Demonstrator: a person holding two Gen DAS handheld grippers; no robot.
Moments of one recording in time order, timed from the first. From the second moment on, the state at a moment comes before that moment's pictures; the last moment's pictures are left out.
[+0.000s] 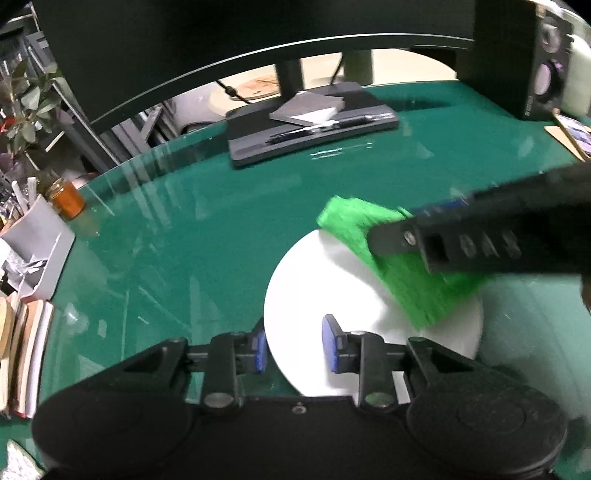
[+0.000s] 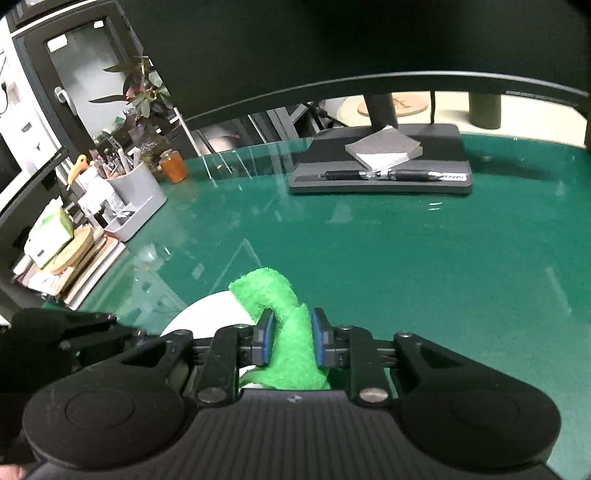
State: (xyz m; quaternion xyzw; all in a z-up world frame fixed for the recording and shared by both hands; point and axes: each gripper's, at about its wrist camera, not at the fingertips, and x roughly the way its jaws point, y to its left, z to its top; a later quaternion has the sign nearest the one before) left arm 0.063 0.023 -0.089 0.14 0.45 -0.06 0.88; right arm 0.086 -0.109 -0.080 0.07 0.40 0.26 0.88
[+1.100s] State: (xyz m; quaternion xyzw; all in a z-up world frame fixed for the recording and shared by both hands) left arm 0.059 0.020 -0.089 0.16 0.45 -0.05 0.88; right arm 0.086 -0.109 -0.084 0.08 0.43 0.24 0.86
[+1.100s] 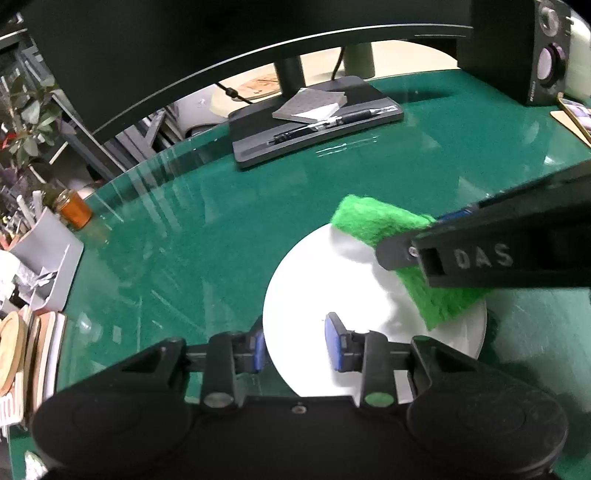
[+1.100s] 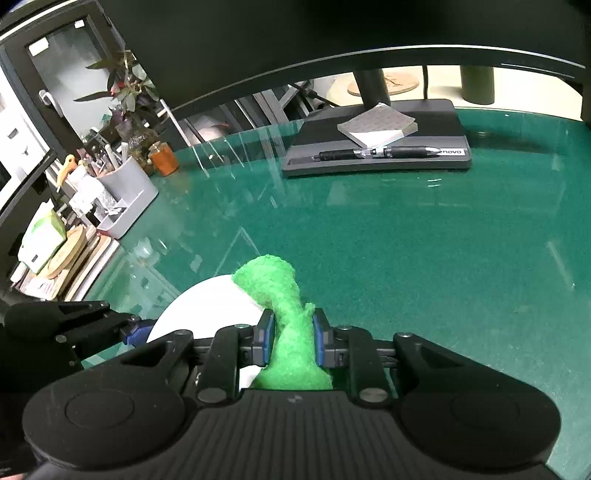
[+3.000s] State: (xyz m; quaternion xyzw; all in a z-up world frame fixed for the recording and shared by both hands) left arm 0.048 0.015 -0.087 0.15 0.45 -0.05 0.88; right arm 0.091 -0.118 -0.093 0.11 0.46 0.22 0.85
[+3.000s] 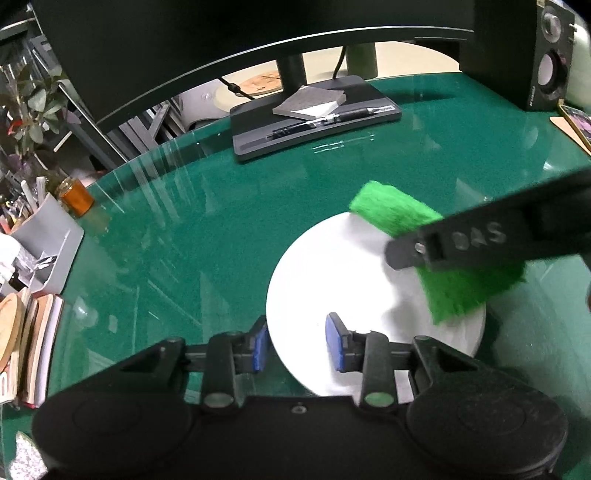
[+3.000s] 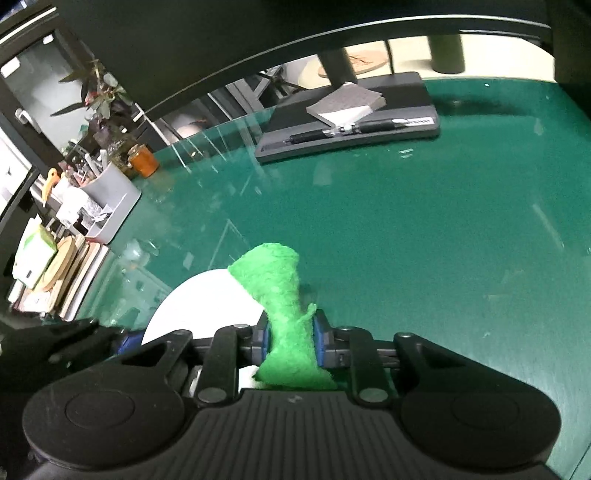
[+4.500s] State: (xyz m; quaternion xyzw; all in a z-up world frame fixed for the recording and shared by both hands) left arm 0.042 0.009 -0.085 0.15 0.46 -0.05 0.87; right arm 0.085 -0.139 -0.085 0.16 0.45 0.23 0.85
